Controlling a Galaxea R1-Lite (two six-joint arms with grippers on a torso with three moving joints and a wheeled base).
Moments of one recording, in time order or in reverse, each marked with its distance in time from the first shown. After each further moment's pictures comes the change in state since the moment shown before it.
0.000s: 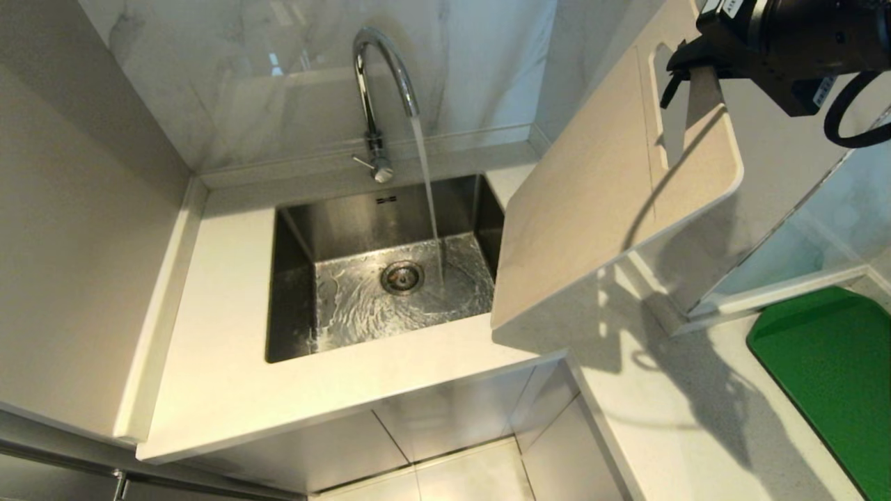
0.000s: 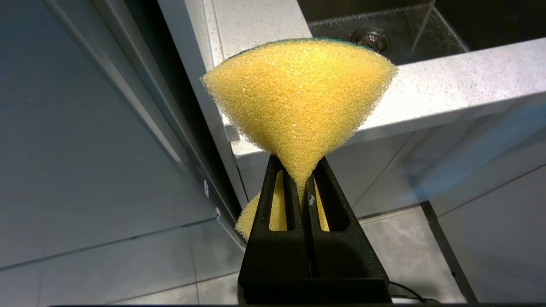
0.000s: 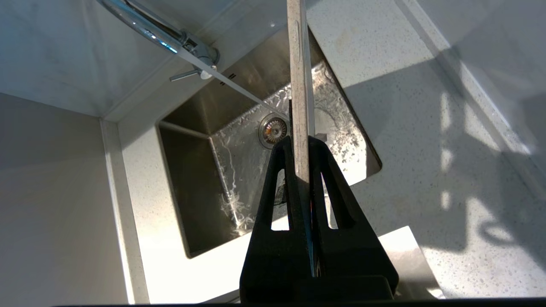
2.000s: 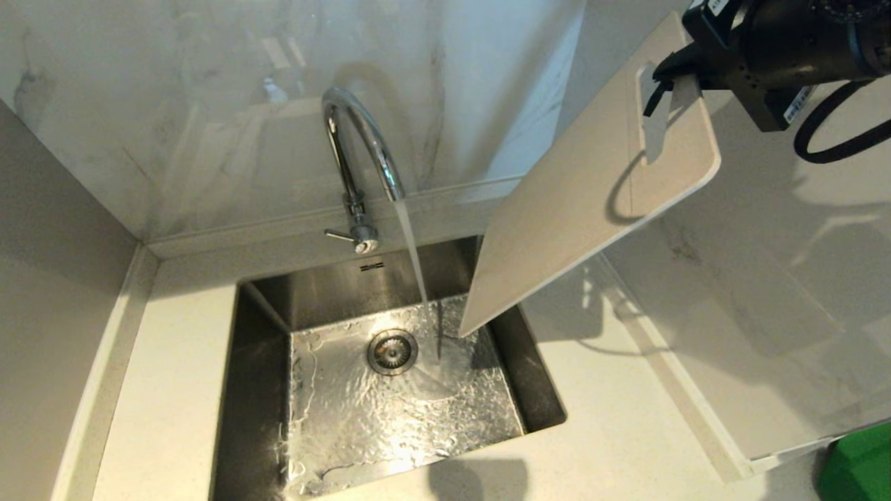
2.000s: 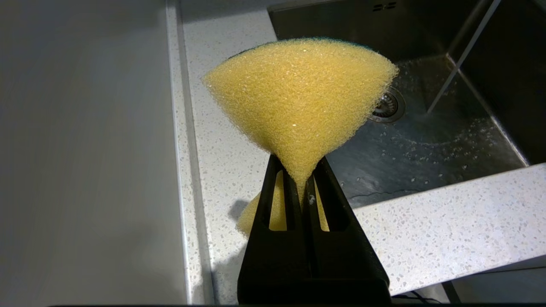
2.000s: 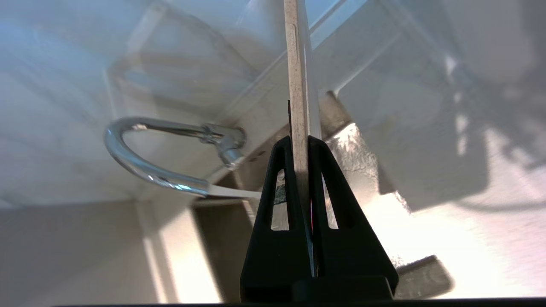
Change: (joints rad) left arm 0.000 0.000 0.000 0.000 0.000 0.001; right arm 0.004 0.027 0.002 -0.014 0.008 0.190
